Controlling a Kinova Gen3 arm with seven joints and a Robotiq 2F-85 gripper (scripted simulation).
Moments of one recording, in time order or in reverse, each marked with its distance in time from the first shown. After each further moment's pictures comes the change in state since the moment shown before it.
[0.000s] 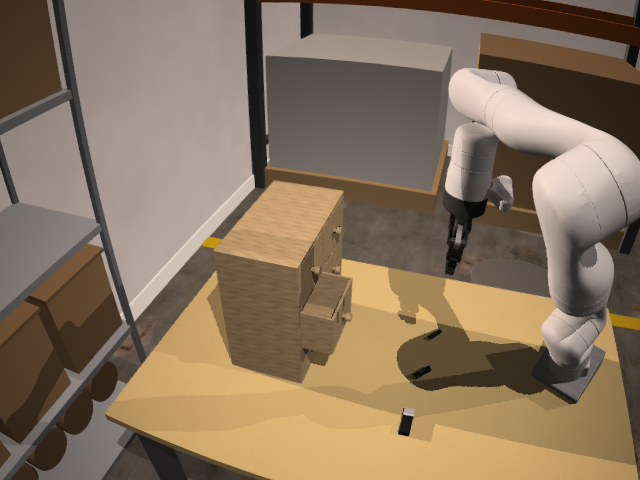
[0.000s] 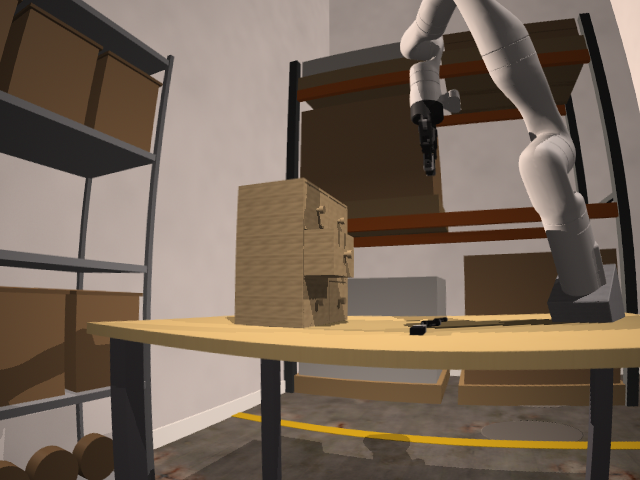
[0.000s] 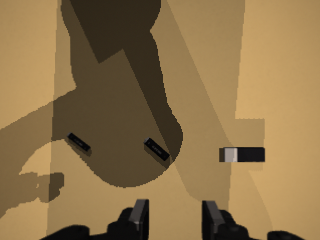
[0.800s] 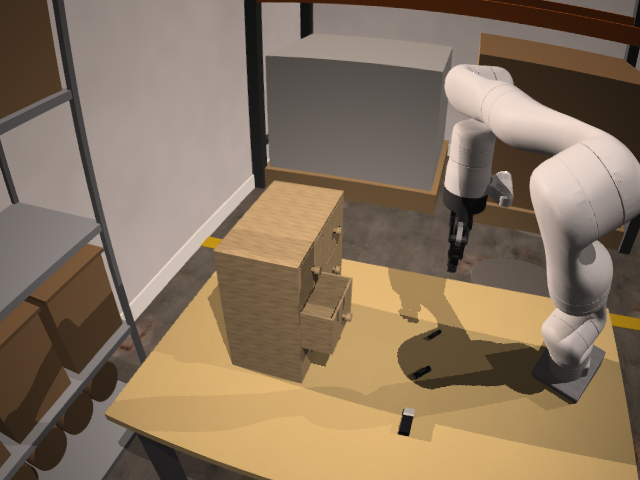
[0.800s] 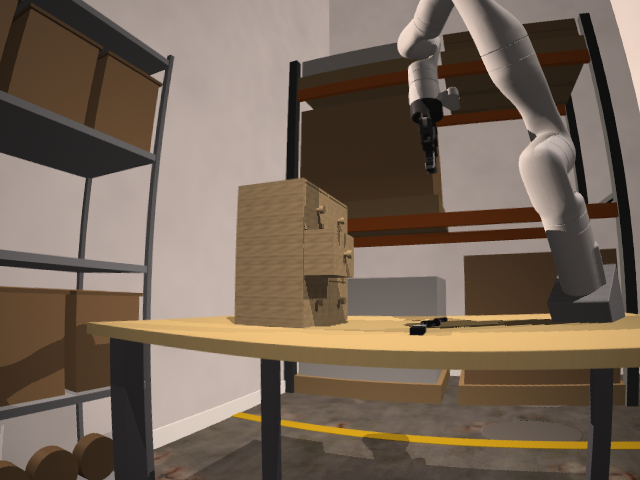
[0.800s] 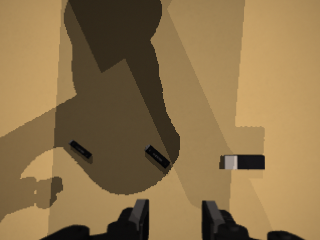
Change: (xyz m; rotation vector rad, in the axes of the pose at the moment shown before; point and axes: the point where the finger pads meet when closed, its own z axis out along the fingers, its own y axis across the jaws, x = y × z) arm 0.003 -0.001 -0.005 0.001 0.031 -0.001
